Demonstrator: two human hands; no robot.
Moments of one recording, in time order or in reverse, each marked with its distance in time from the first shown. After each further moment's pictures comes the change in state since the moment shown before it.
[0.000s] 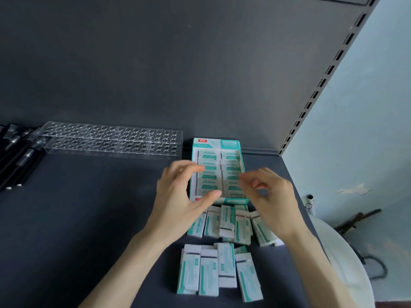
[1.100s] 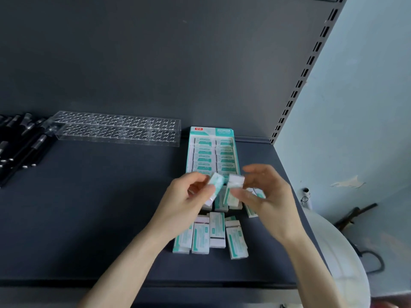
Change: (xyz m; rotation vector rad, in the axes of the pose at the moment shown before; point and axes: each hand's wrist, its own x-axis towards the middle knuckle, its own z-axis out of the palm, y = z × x) left_hand -0.046 0.029 0.005 -0.415 -0.134 -0.197; right_hand -0.056 -0.014 -0.015 0.423 -0.051 0.152
